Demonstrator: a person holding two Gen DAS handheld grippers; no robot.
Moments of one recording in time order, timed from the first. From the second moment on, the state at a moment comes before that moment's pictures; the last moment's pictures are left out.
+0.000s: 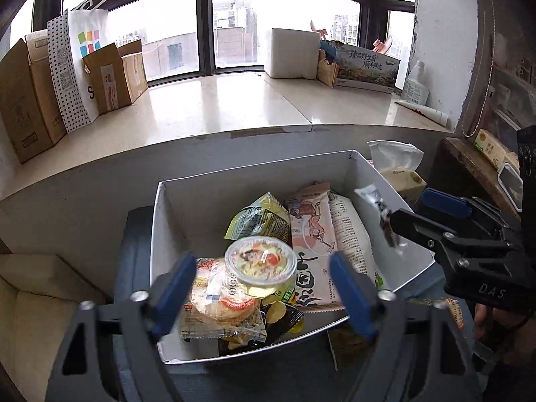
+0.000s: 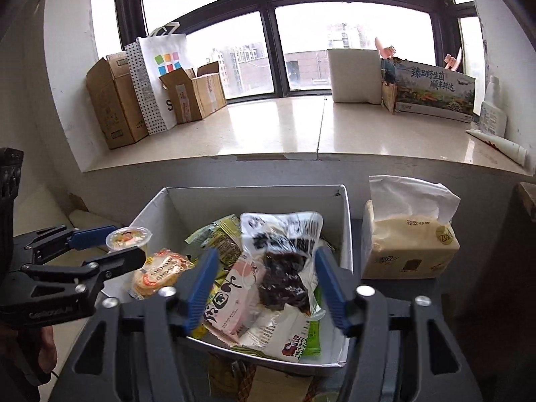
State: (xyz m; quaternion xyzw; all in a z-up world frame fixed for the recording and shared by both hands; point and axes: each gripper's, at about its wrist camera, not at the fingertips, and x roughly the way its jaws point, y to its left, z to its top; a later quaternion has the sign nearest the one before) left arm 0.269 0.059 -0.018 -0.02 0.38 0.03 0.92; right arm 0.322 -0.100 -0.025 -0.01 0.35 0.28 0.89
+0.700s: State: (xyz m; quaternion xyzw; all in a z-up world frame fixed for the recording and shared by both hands) left arm 0.224 0.057 -0.002 -0.03 0.36 0.00 0.93; right arm 0.271 -0.122 -0.014 -0.03 0.31 0.28 0.91
